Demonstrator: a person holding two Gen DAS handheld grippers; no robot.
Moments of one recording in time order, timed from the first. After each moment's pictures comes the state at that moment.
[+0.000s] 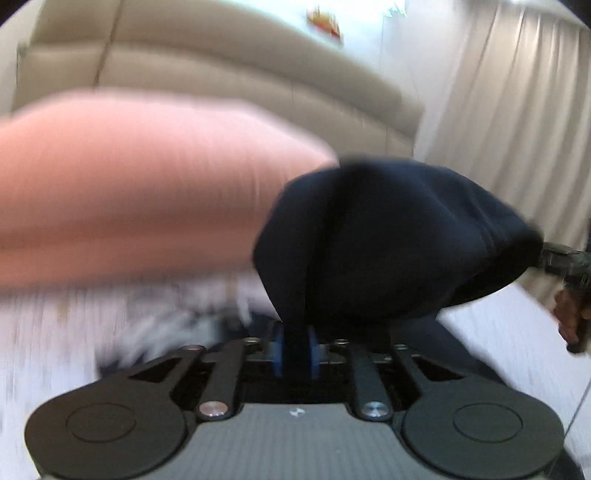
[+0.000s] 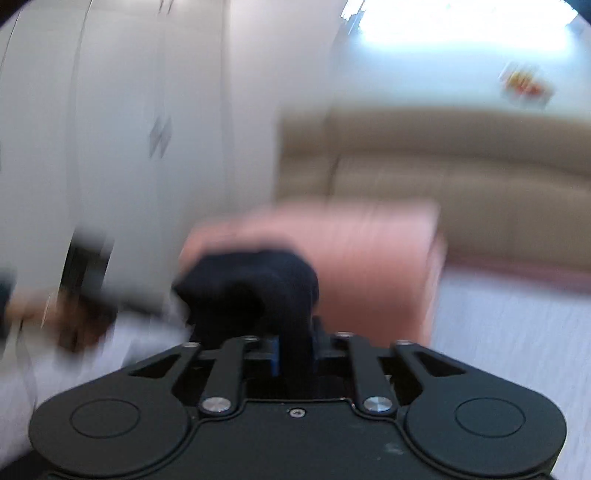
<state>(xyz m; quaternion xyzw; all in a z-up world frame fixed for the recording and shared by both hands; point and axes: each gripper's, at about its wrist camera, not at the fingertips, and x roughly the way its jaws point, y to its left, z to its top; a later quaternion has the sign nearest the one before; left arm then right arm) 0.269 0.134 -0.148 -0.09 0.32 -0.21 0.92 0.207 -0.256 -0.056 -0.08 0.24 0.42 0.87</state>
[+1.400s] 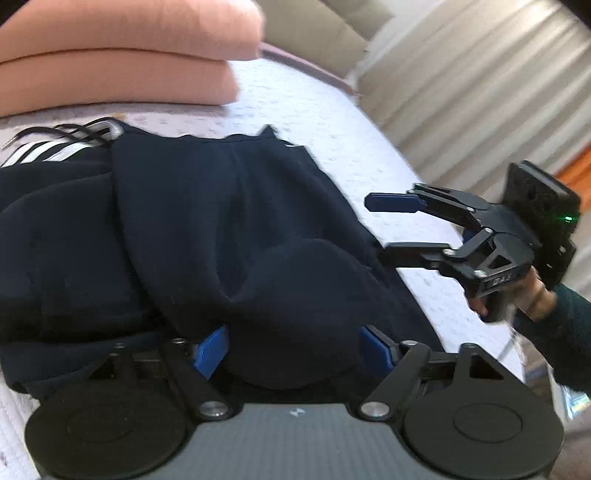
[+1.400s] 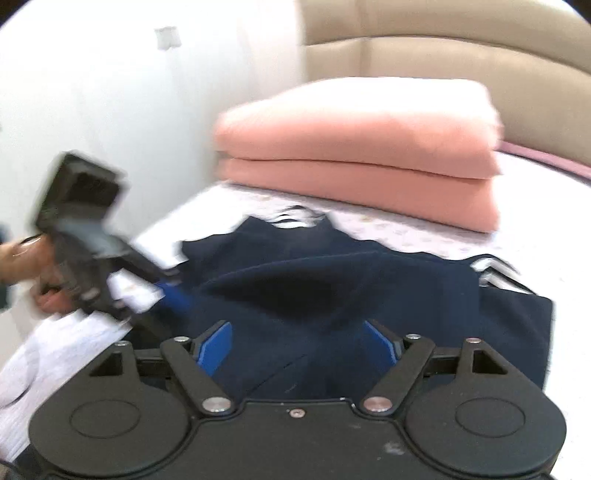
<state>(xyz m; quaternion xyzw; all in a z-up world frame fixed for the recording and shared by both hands) 0.229 0.086 -0.161 -0.15 0.48 -0.32 0.80 0.186 -0.207 -0.076 -0.09 0.37 0.38 0.85</state>
